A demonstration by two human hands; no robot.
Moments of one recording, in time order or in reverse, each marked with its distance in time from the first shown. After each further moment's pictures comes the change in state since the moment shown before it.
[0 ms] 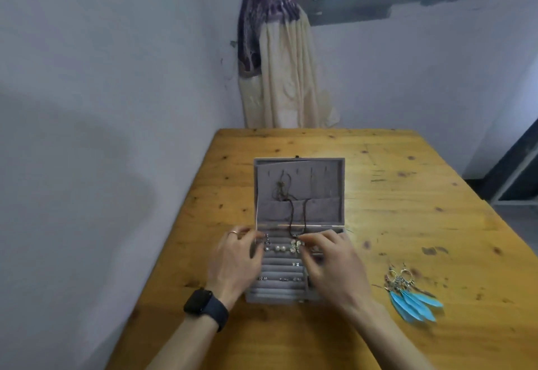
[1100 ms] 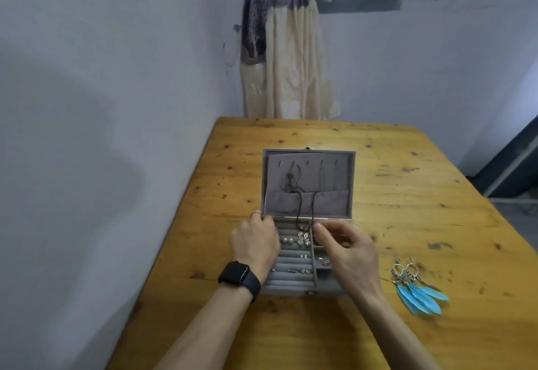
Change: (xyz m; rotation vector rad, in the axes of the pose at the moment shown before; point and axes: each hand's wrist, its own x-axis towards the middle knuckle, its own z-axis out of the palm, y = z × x) left_hand 0.024 0.025 0.006 0.292 -0.016 -0.031; right_hand -0.001 -0.014 -0.004 0.540 0.151 0.218
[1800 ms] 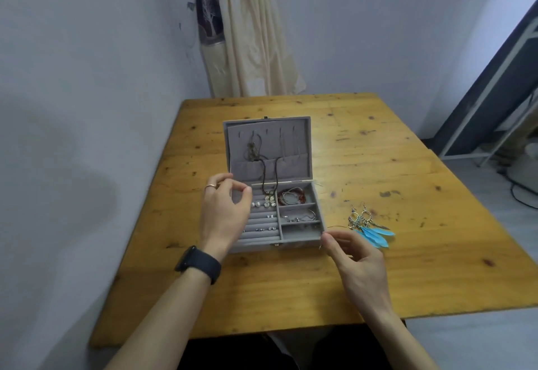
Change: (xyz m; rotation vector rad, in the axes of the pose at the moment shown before) left_hand -0.035 0.004 -0.024 -0.725 0.152 -0.062; right_hand -0.096 0.024 -0.065 0.164 0.118 0.178
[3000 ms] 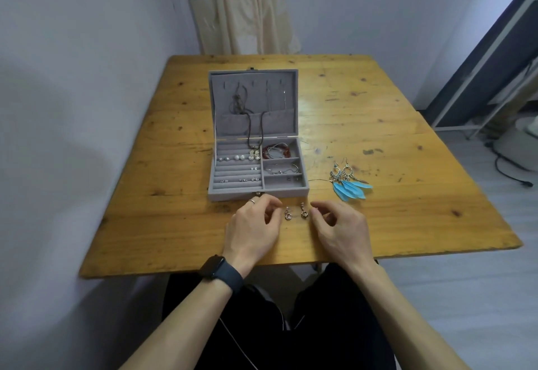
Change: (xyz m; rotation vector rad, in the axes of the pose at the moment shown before) left_hand -0.123 0.008 0.055 0.159 -0.248 0.049; right_hand -0.010 0.033 -0.028 -0.616 -0.058 -0.148
